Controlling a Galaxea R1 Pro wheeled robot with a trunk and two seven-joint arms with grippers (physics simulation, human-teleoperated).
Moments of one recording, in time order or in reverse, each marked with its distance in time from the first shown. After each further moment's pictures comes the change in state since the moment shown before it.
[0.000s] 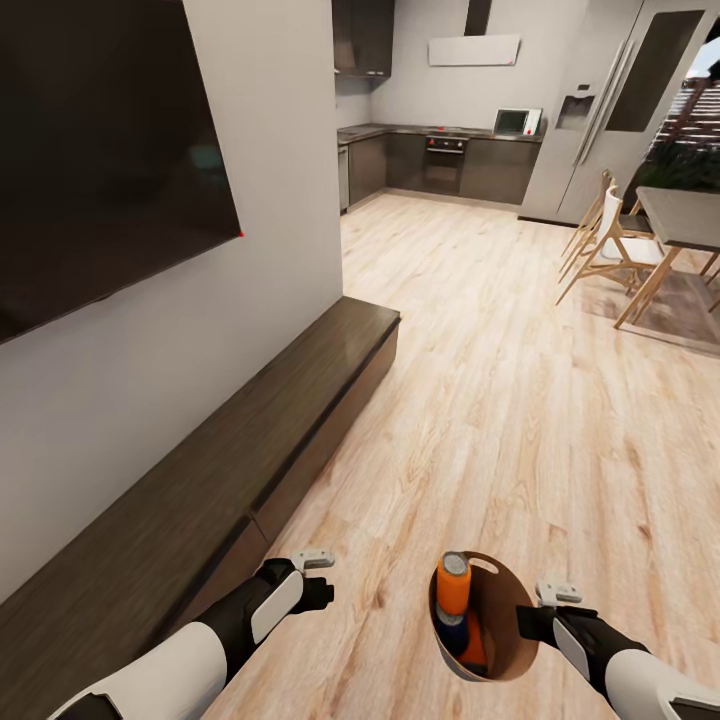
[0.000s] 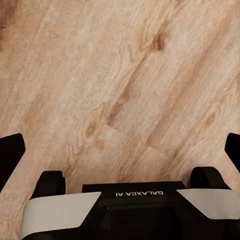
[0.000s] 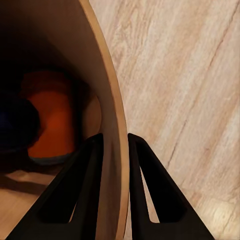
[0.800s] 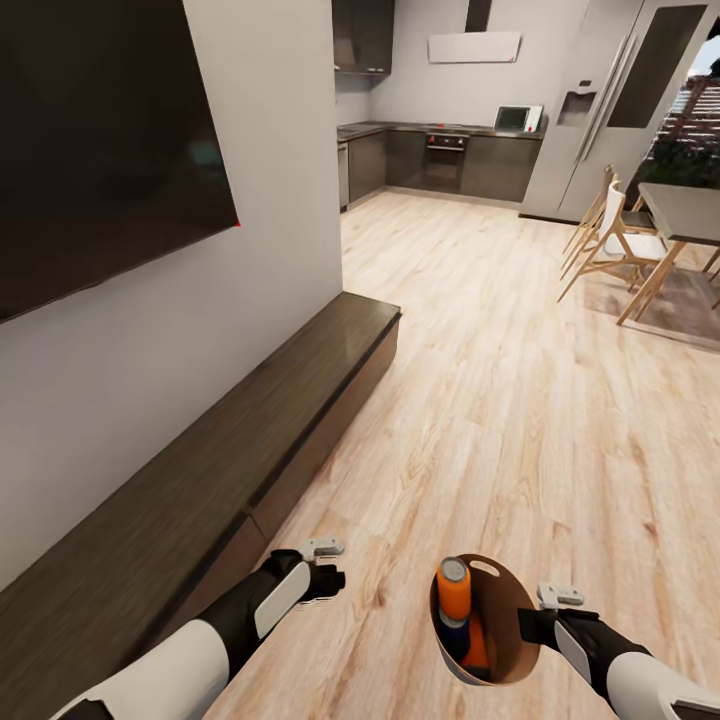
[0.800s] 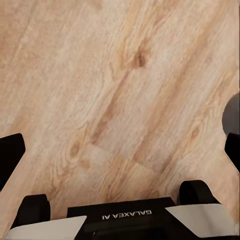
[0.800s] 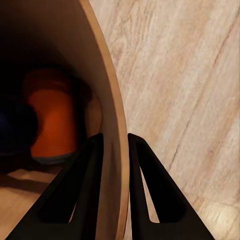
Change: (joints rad) left arm 0.006 -0.001 -0.001 -0.100 0.000 0.015 0.003; right arm 0.006 -0.002 0.001 0.000 0.003 0.000 -0.001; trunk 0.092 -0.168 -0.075
